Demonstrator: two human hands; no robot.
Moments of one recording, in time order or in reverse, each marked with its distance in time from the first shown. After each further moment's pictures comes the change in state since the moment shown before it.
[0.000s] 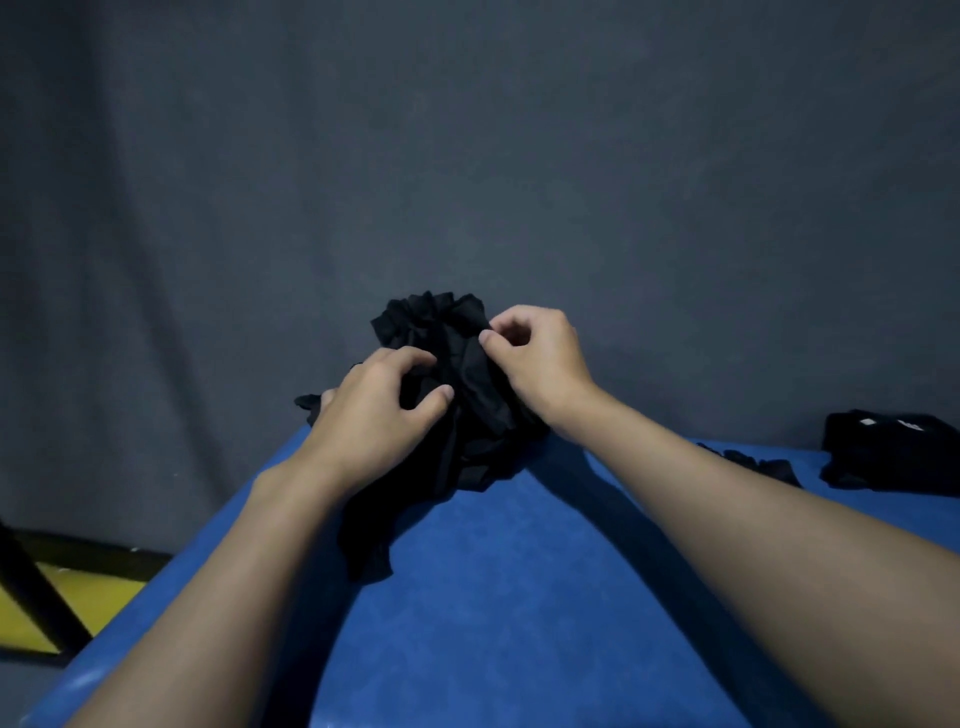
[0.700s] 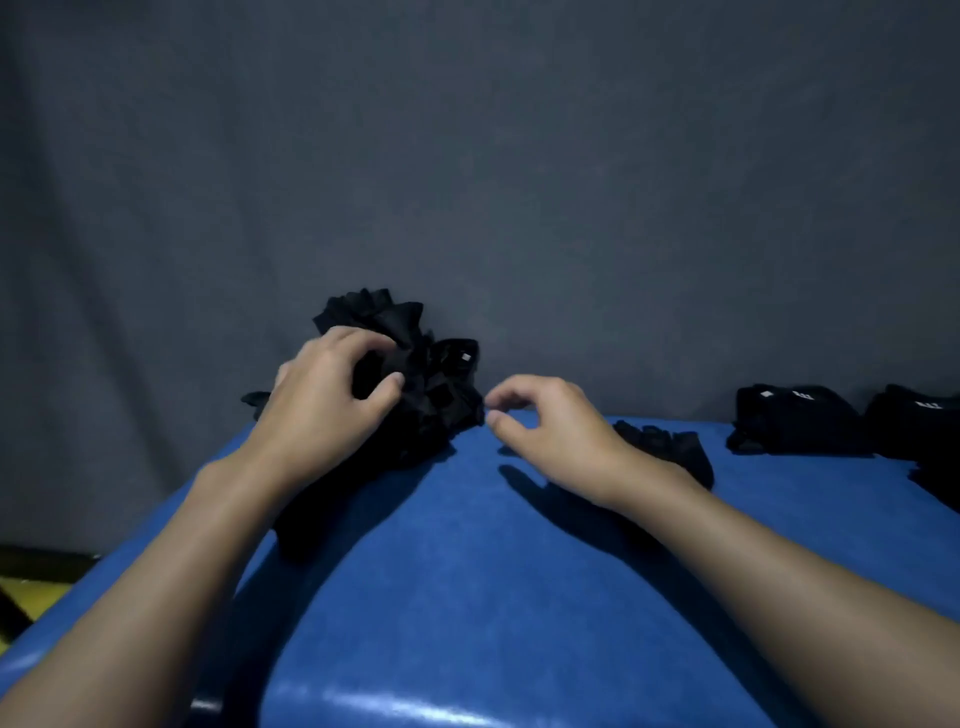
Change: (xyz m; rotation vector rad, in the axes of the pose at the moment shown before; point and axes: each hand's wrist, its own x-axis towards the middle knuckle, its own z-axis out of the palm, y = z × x) left_hand -0.015 0.034 0.001 0.089 0.084 0.160; right_hand -0.074 0.033 -0.088 -0.277 -0.275 -0.127
